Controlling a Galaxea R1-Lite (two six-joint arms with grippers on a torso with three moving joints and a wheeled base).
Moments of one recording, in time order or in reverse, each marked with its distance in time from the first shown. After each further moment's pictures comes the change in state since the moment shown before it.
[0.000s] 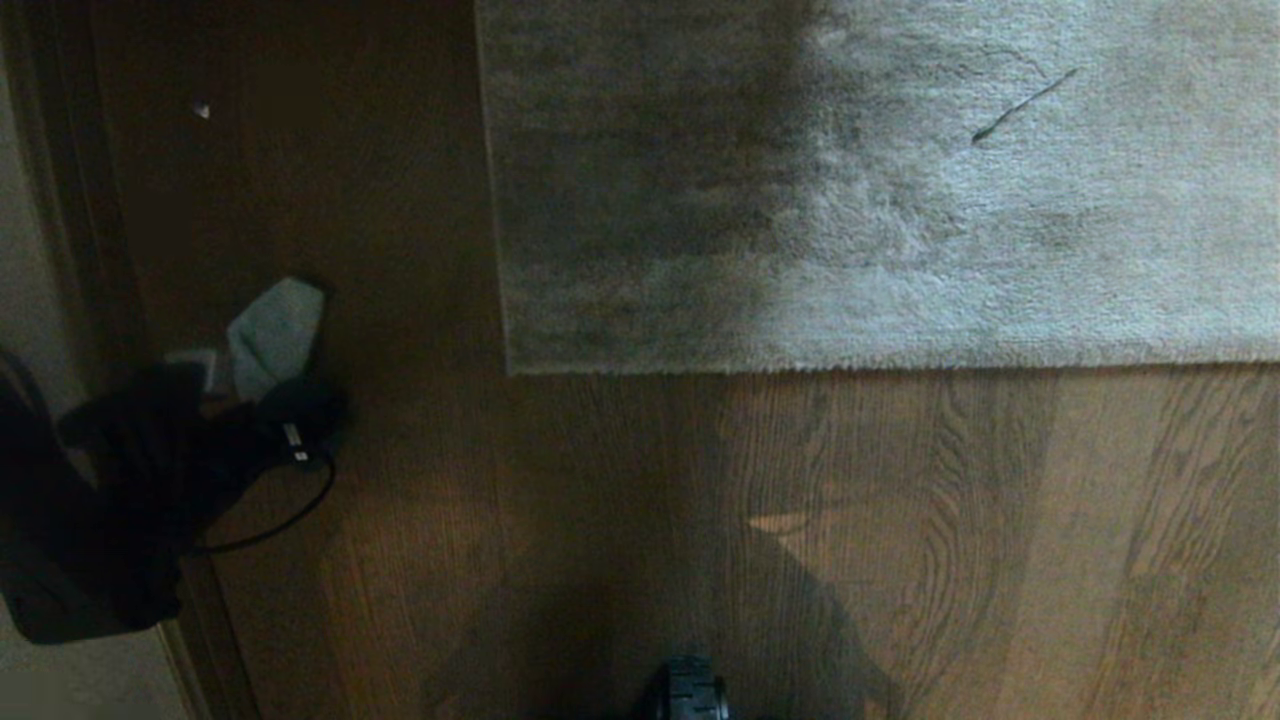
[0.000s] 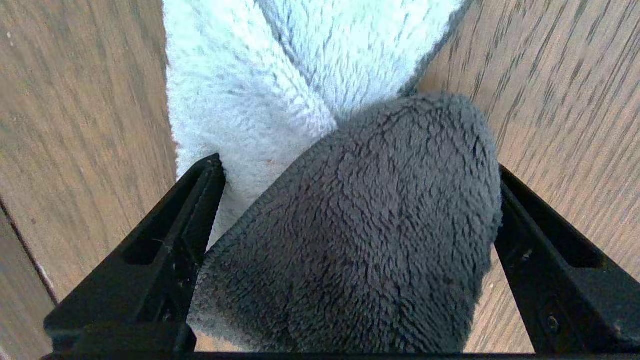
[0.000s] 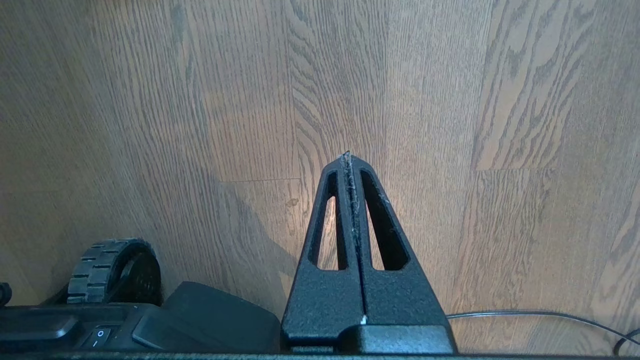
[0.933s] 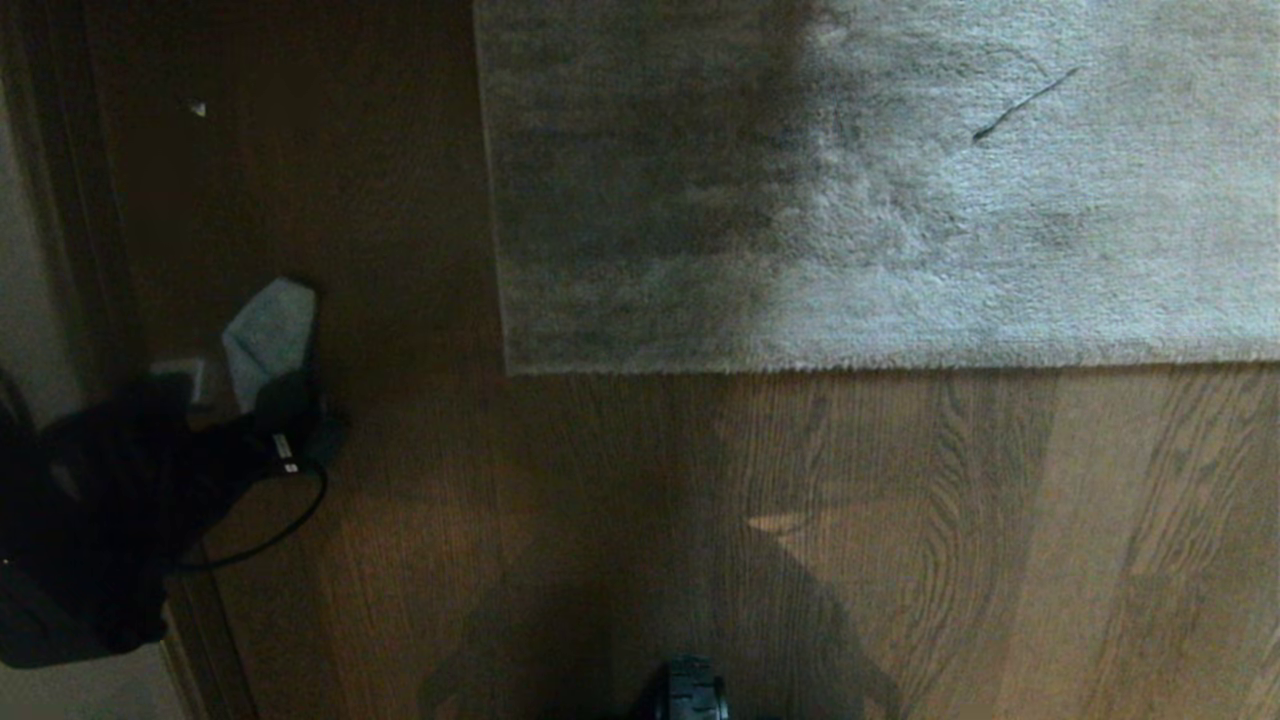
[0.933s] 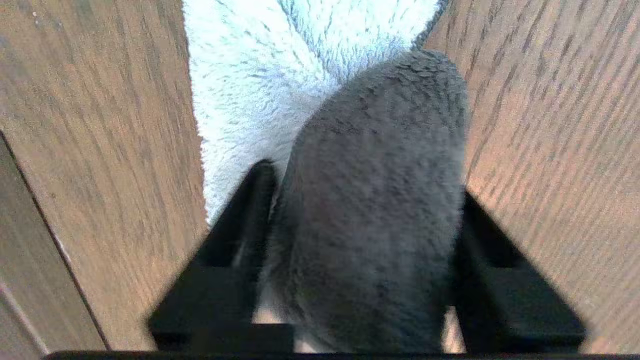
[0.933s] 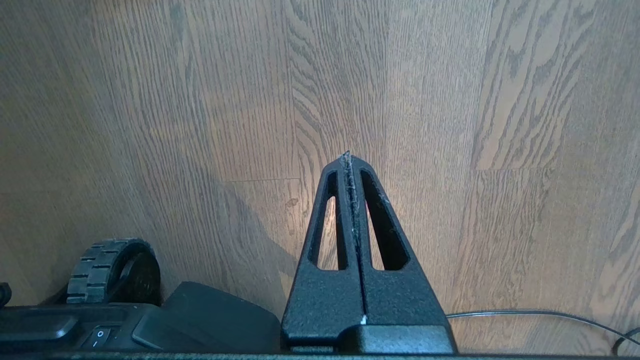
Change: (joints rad) left arm 0.009 -0.044 0.079 -0.040 -0.002 0.000; right arm 0.000 0.000 0.000 0.000 0.000 0.000
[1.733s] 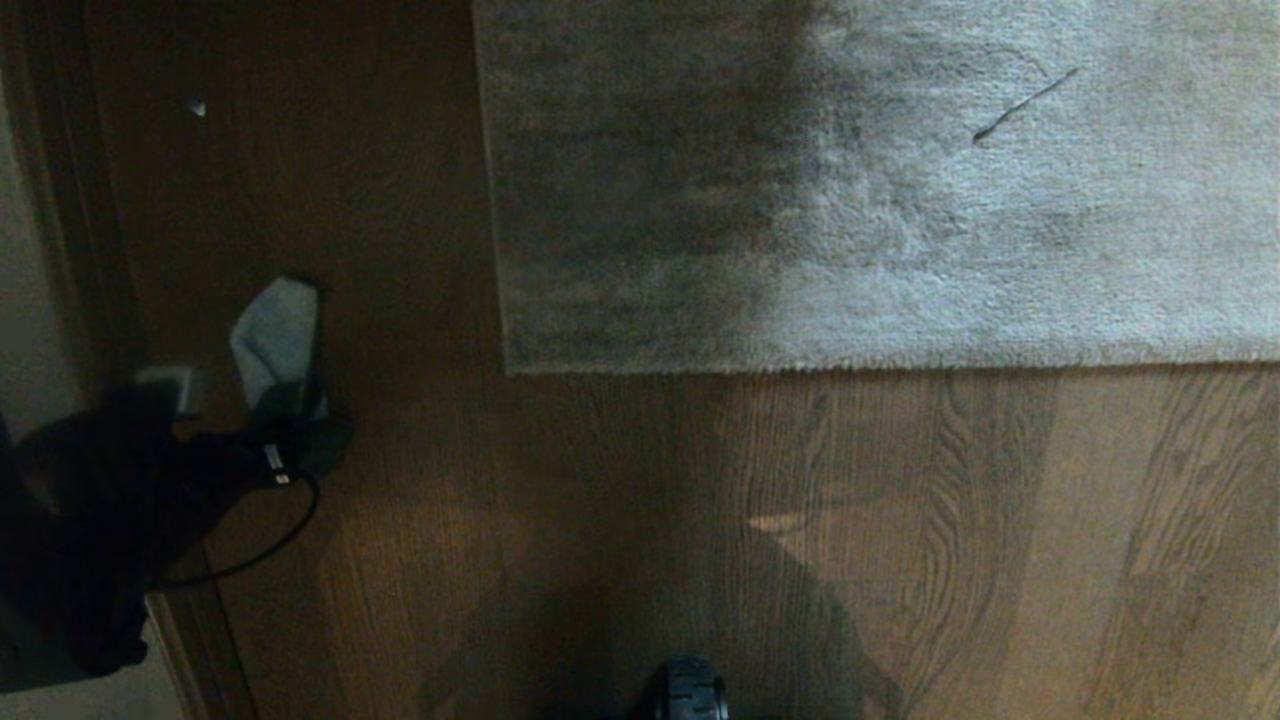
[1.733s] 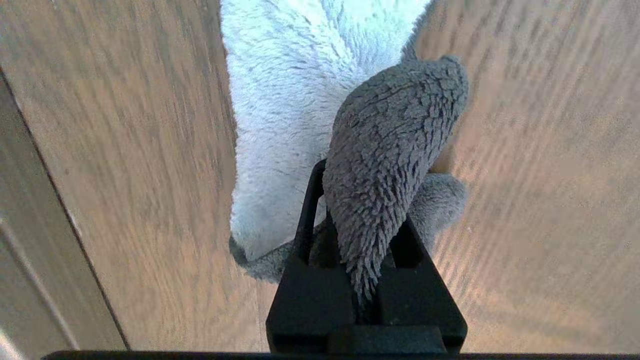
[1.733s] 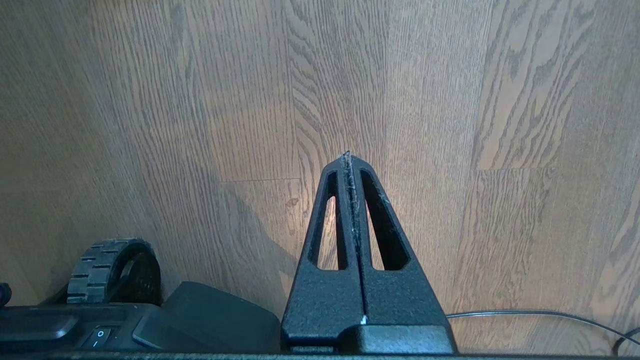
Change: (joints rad) left arm 0.001 -0.052 0.077 -0.012 -0.003 -0.001; right arm 0.000 0.000 0.000 0.000 0.000 0.000
